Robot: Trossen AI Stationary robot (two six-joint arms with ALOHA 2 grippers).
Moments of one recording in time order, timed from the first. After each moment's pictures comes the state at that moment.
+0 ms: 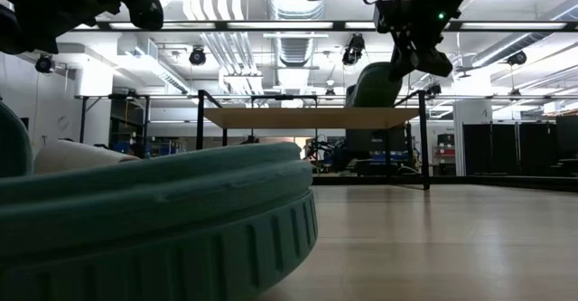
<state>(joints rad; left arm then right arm) 0.07 0.65 0.18 0.83 0.33 0.02 -0.08 1.30 1.02 -0.71 0.85 -0.51</state>
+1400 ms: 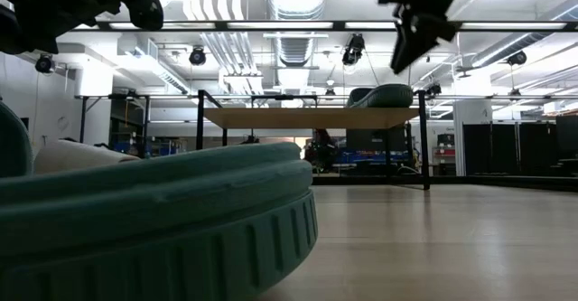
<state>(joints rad) 0.07 0.65 0.18 0.83 0.33 0.02 -0.08 1.29 1.17 -0.92 0.55 -0.20</state>
